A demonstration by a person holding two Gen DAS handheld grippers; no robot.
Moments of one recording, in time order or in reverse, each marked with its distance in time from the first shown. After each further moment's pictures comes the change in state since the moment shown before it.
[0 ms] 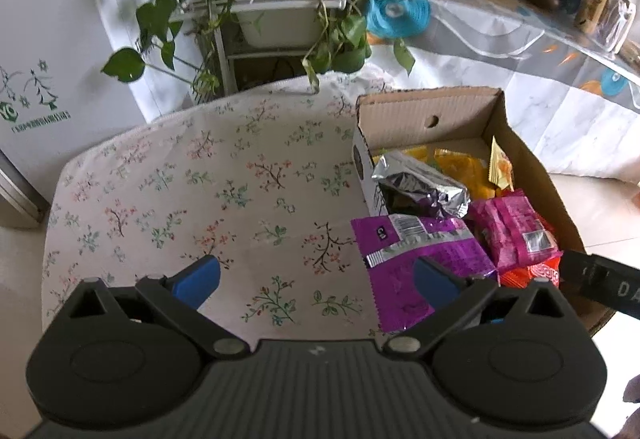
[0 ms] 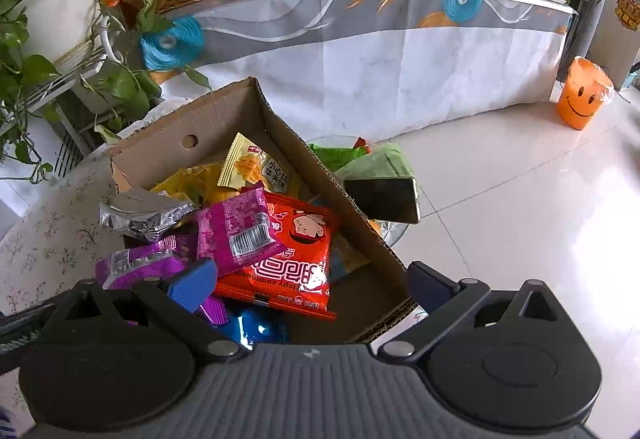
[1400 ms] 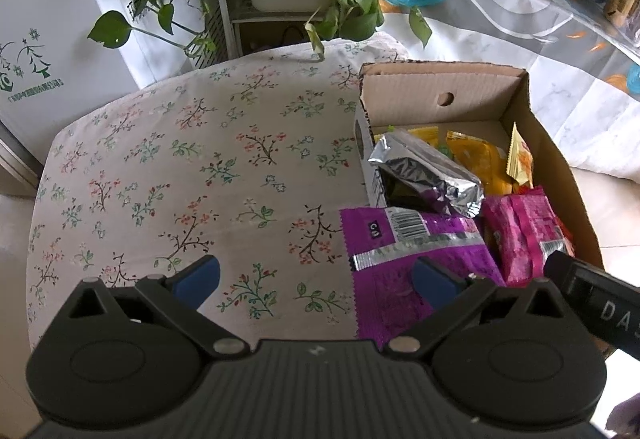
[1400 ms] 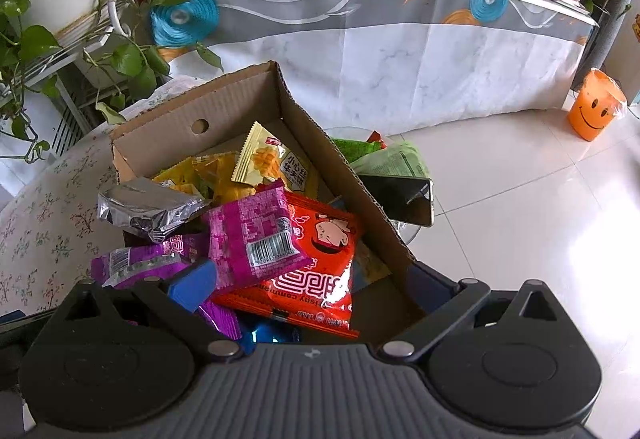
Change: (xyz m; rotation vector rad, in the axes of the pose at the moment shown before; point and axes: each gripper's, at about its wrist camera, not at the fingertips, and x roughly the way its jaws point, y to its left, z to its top) left arm 0.031 -0.011 0.008 -0.045 0.095 0.030; right arm 0.019 0.022 0.011 -0.060 0.048 -0.016
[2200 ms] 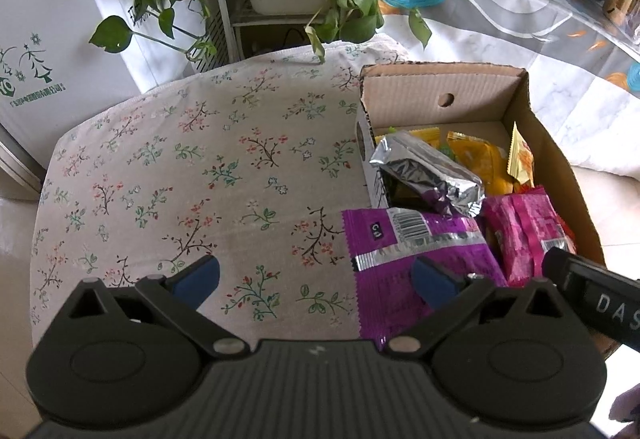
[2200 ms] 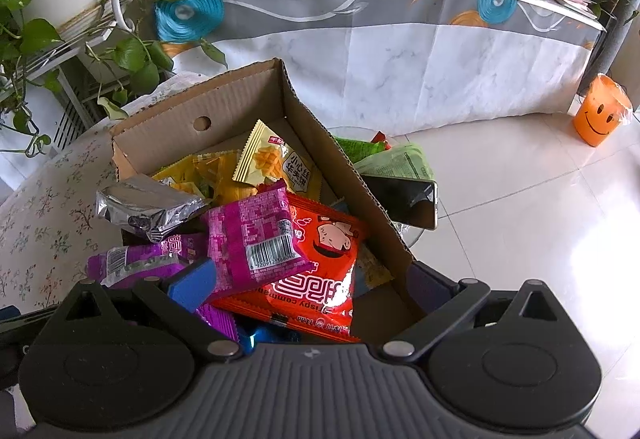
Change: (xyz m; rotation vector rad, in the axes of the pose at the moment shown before) left arm -0.003 -0.001 -0.001 0.013 -0.010 0.004; right arm 0.003 0.000 0.002 -0.020 0.002 0.007
